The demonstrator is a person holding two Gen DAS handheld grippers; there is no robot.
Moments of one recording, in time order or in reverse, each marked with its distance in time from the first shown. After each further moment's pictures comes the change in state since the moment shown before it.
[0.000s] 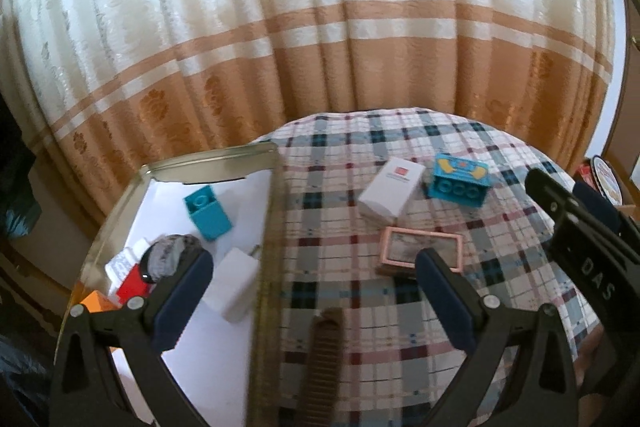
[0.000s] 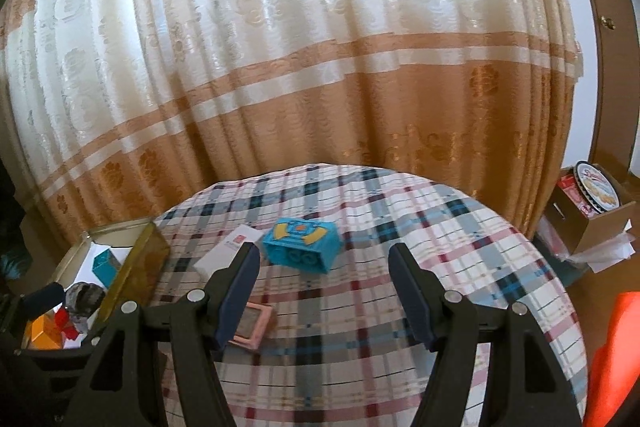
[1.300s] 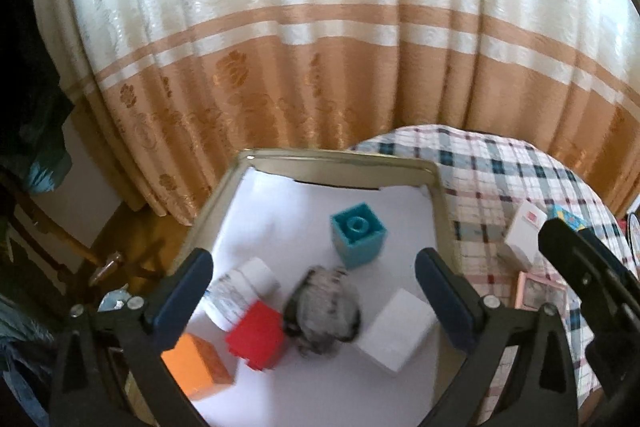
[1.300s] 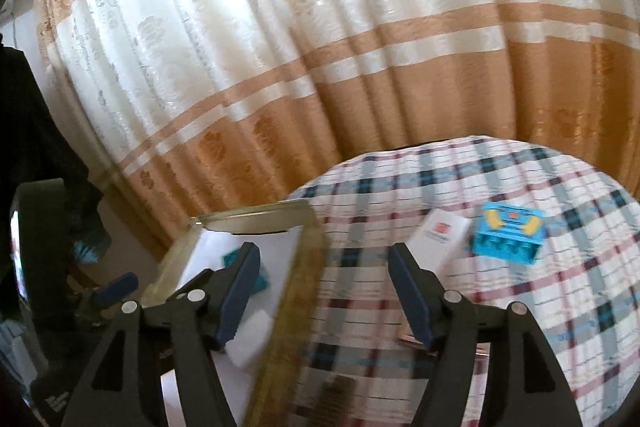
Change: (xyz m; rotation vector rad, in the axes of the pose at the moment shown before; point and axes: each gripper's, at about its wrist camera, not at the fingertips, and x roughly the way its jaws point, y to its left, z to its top) left arm 0.033 0.121 0.020 -0.185 0.080 0.120; right arm 0.025 0.125 0.006 -0.011 0.144 0.318
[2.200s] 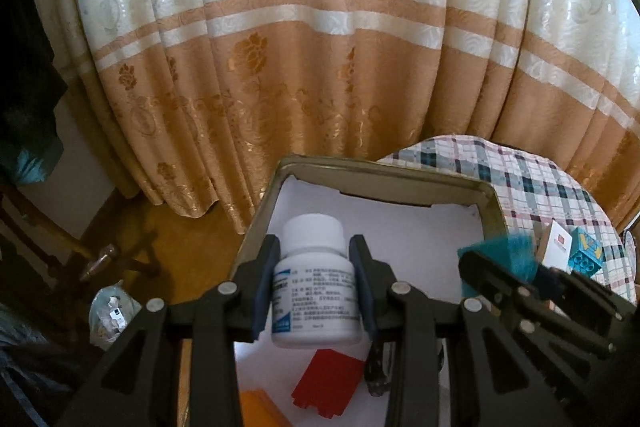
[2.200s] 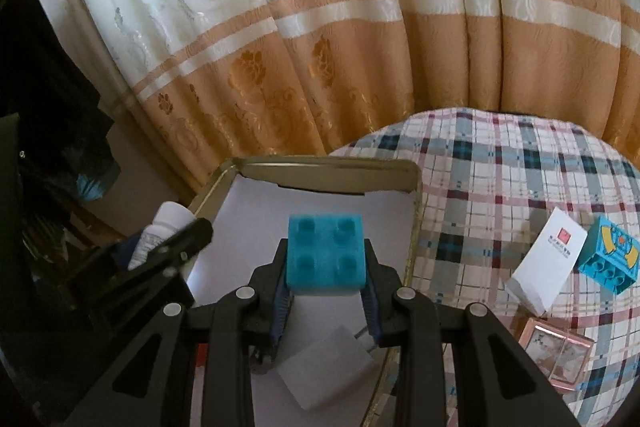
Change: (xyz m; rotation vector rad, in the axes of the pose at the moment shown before) left arm 0.037 0.057 0.022 -0.057 0.049 -0.024; right arm 0.089 0.078 0.002 -0.134 0.271 0.088
